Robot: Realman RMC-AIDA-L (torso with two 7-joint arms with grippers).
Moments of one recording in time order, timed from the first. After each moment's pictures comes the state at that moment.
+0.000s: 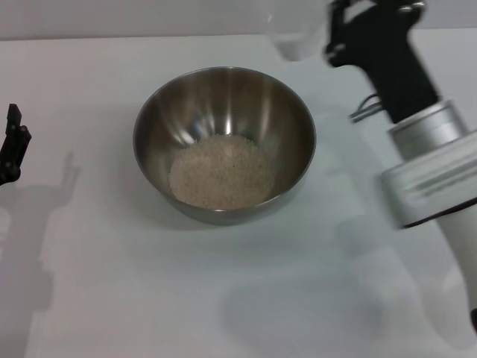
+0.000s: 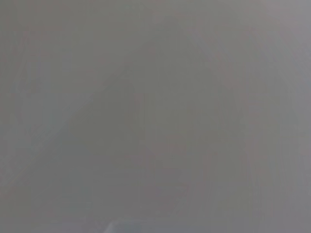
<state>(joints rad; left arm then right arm) -0.02 -2.08 -0.95 -0.60 2.46 1.26 0.24 0.52 2.08 0.47 0.50 -2.07 -1.44 -0.60</state>
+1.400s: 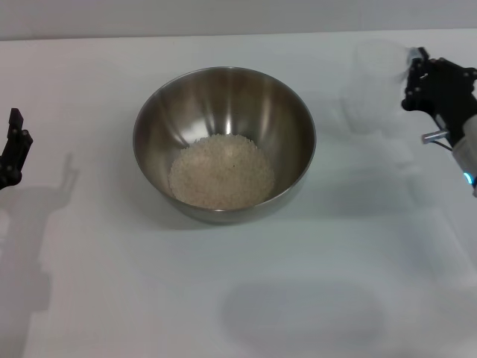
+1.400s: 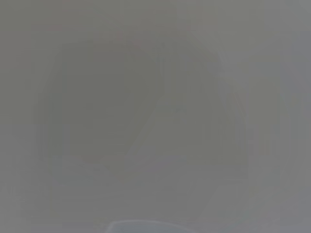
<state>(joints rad) -0.03 -2.08 -0.94 -0.57 2.46 1.26 0.21 0.54 2.08 0.67 0.15 -2.14 -1.07 0.02</state>
